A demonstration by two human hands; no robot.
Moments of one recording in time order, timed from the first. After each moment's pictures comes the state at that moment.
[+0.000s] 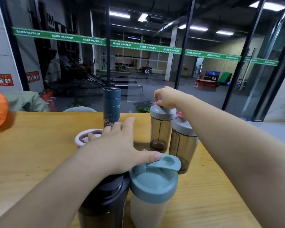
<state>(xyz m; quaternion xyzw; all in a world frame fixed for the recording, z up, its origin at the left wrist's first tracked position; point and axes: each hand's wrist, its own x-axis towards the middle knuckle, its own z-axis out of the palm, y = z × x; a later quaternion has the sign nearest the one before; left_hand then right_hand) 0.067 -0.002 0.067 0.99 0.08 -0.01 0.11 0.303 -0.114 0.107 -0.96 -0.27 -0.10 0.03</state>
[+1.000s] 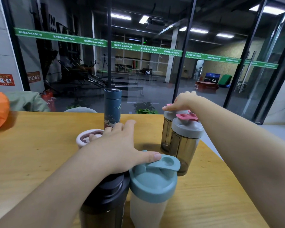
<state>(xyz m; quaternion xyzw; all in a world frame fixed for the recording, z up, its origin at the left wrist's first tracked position) 0.067 -0.001 0.067 0.99 0.08 -0.02 0.12 0.306 -0.154 0.110 -0.99 -0.10 -0.05 -0.01</state>
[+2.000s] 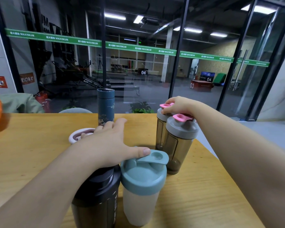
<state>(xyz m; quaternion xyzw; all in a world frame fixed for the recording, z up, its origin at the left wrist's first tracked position) 0.069 -0.001 0.067 0.99 0.09 -0.01 0.14 0.288 -0.180 0.097 -0.97 -0.16 0.02 0.19</state>
